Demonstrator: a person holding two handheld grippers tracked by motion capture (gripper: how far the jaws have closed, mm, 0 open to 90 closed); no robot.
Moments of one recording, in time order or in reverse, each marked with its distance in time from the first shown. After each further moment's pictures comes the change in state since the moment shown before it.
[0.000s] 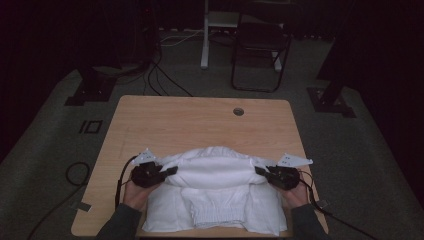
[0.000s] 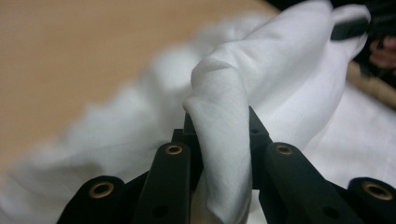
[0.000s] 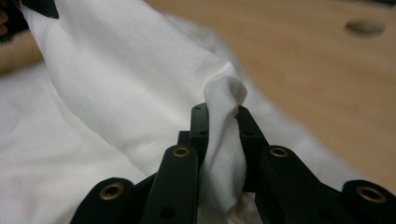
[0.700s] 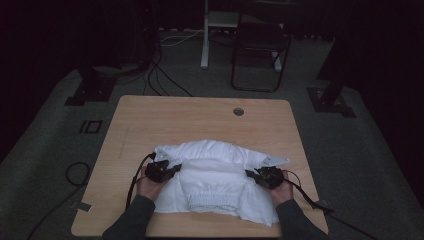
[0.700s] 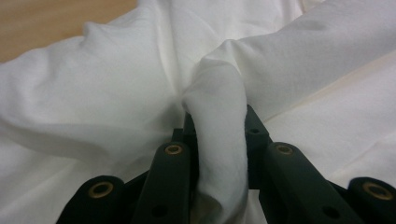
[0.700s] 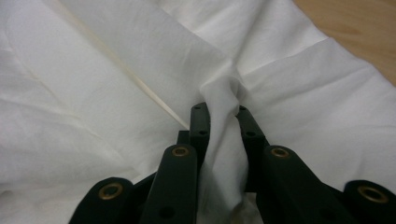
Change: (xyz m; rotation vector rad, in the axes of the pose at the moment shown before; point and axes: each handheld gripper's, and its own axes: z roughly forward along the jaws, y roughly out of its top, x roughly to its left) left arm 0.025 0.004 0.061 0.106 0.242 0.059; right arm -0.006 -0.019 0.058 0.160 -0.074 -0.010
